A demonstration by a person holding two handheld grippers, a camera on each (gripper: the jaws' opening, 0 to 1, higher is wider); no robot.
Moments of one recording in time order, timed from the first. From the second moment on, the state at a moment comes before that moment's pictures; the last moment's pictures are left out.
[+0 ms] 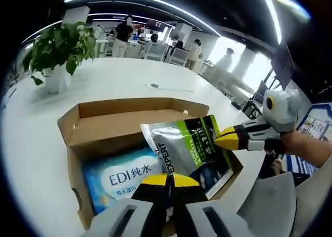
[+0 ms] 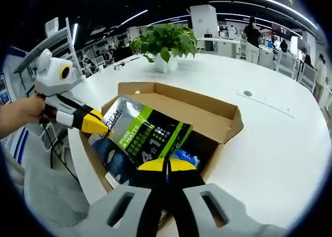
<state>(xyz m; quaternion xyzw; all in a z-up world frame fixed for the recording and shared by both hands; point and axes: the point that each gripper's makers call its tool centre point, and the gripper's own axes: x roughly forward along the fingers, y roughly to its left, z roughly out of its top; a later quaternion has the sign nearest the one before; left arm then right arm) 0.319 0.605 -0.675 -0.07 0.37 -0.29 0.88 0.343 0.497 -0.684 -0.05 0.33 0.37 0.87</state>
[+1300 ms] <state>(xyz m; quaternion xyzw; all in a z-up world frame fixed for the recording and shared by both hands) 0.344 0.490 -0.642 -0.04 0.34 -0.35 0.87 0.356 0.377 -0.640 -0.01 0.30 0.27 0.92</state>
